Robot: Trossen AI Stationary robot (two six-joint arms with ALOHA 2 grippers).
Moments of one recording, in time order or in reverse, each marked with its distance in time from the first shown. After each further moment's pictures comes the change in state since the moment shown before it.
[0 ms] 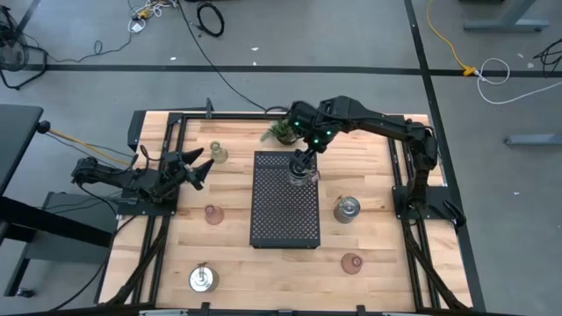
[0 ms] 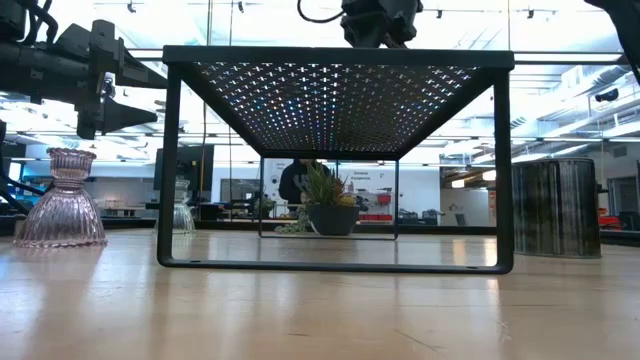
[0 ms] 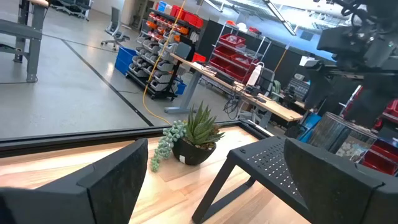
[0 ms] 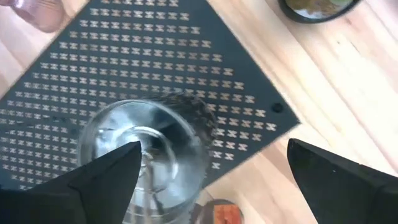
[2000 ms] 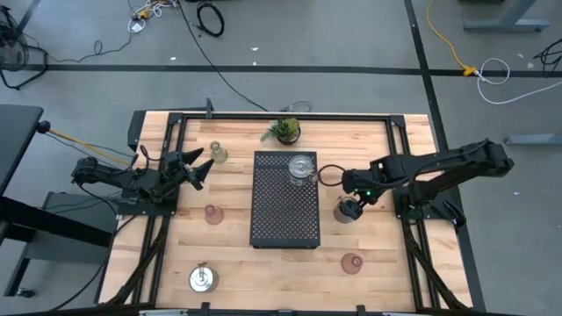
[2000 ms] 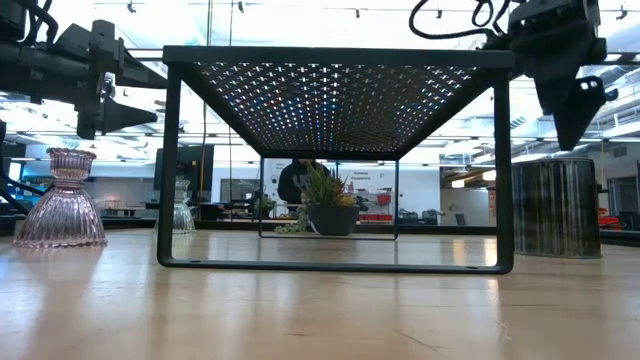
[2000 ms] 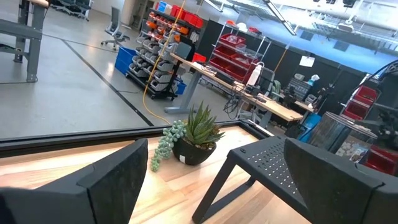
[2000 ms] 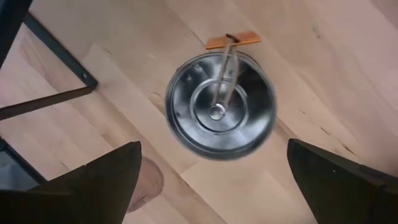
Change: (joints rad) left arm 0.000 0.000 0.000 -0.001 0.000 0.000; right arm 0.357 -0.664 -1.074 0.367 -0.050 0.463
